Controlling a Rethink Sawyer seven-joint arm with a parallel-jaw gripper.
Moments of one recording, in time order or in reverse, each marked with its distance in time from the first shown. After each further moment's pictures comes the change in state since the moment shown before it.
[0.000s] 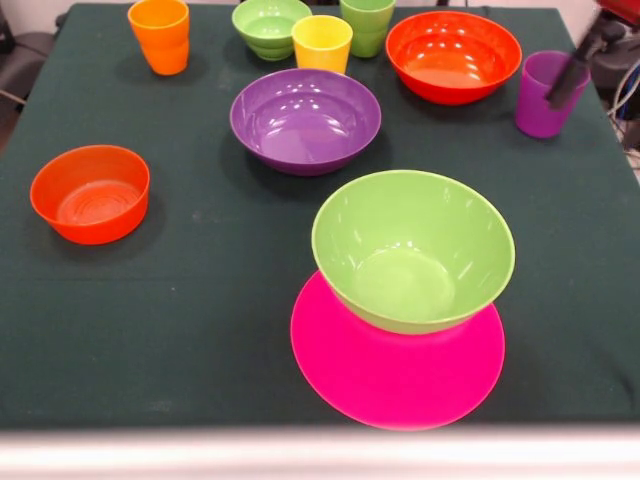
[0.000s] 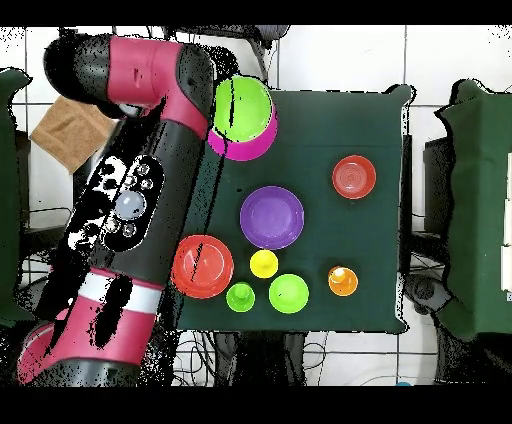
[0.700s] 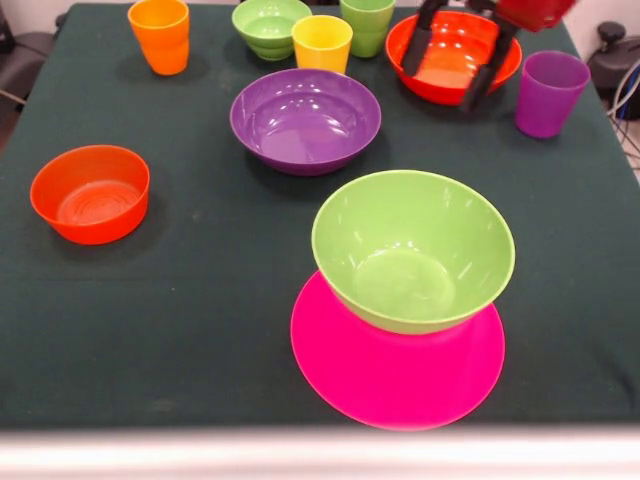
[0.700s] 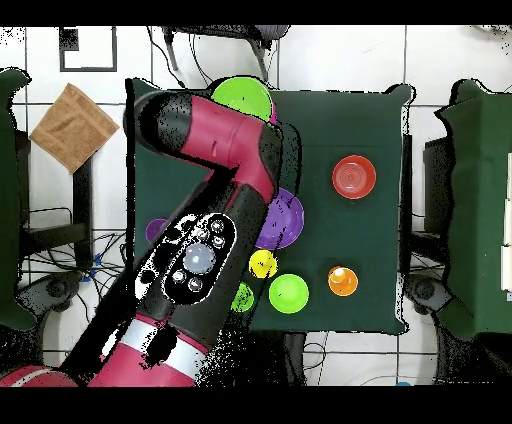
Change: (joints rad) arm -0.014 -0.227 0.213 0.449 -0.138 -0.306 0.000
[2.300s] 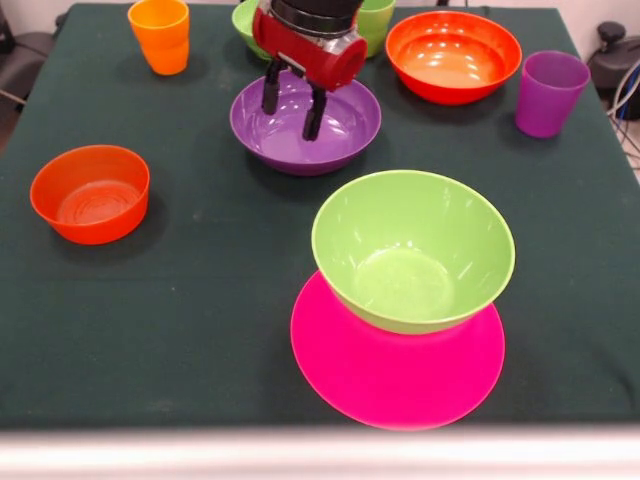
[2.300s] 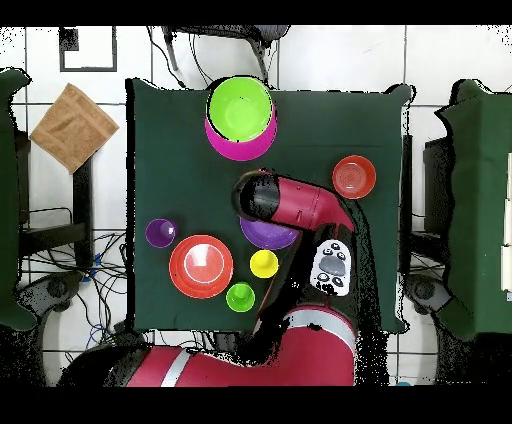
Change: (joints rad) arm -0.349 -0.155 0.452 0.404 -0.486 -0.356 0.000
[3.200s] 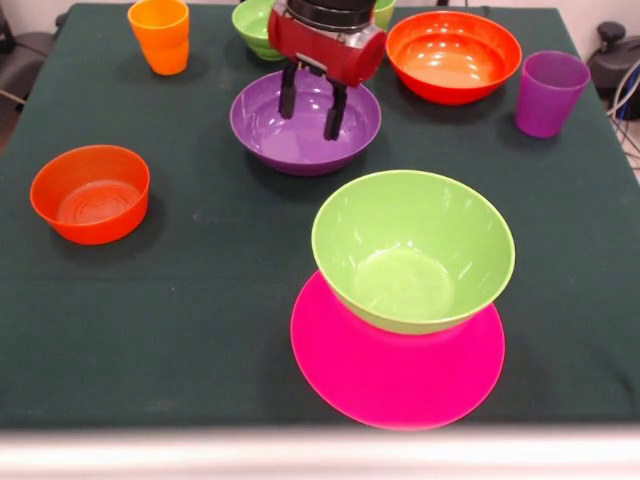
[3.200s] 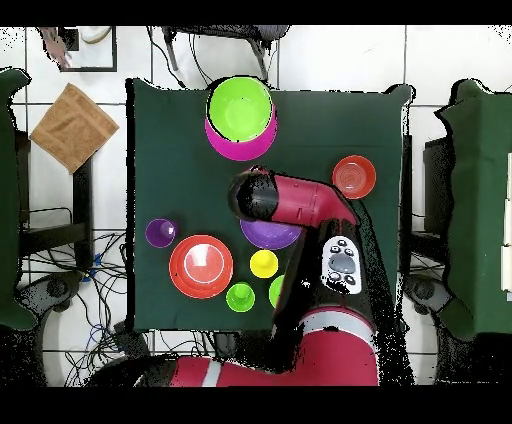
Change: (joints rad) arm -0.070 -0.056 0.118 0.016 -0.112 0.000 0.000
